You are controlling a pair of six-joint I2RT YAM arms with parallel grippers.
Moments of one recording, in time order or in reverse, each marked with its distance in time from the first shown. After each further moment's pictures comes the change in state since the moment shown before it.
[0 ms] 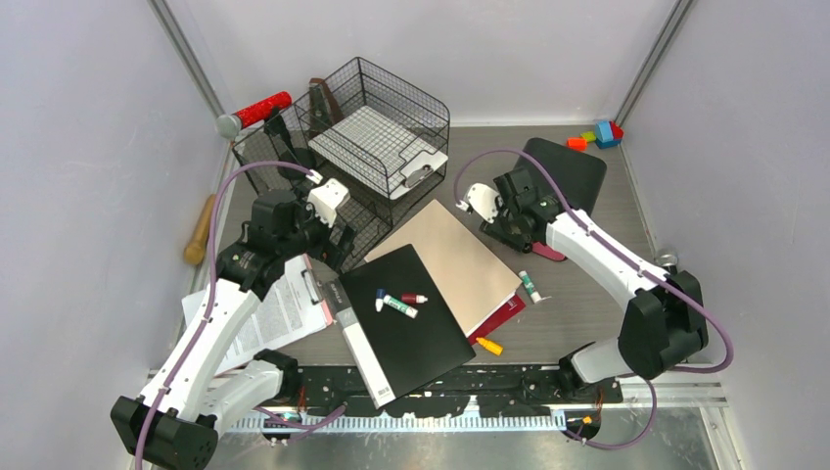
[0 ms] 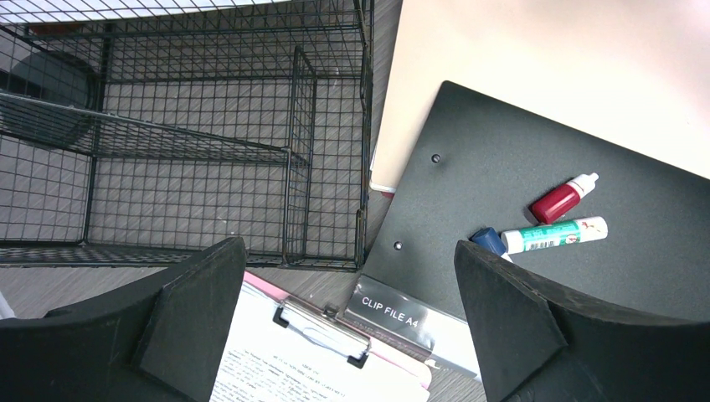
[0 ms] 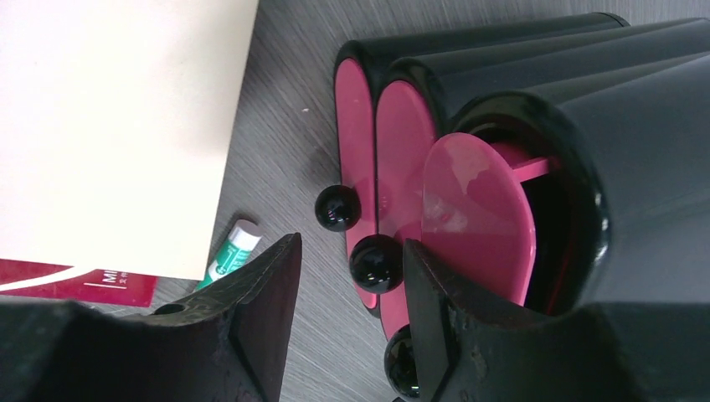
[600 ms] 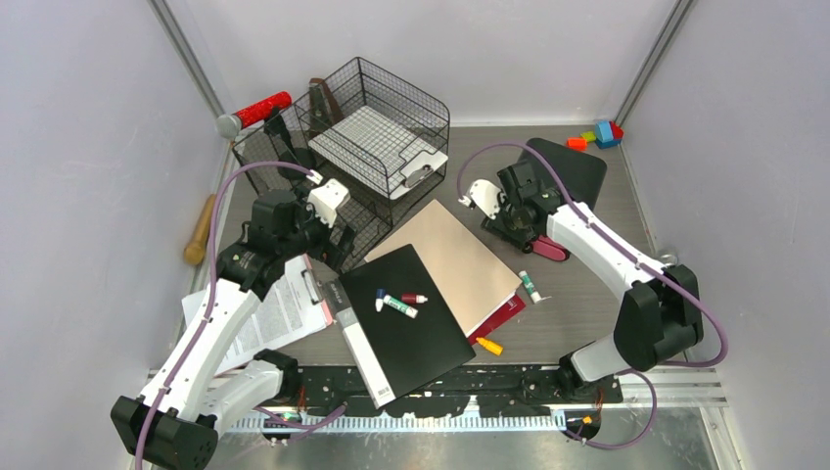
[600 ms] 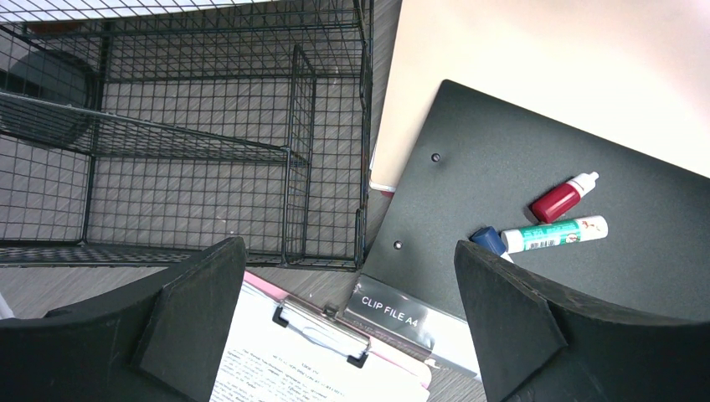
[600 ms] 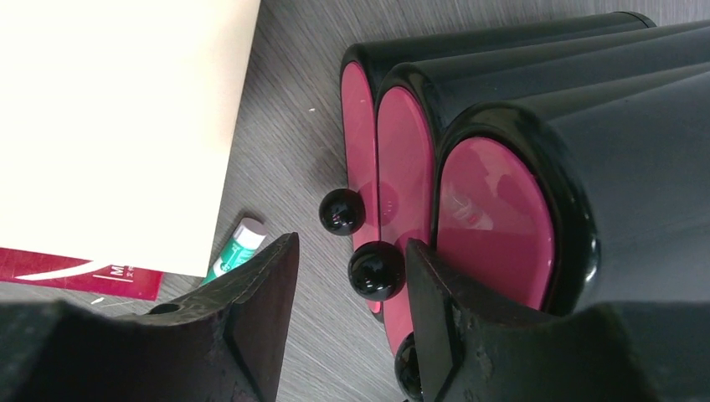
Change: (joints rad) left arm 0.000 0.000 -0.002 0.000 0.000 0.001; right arm -0.050 0.049 0.055 -0.039 -0.063 -0.009
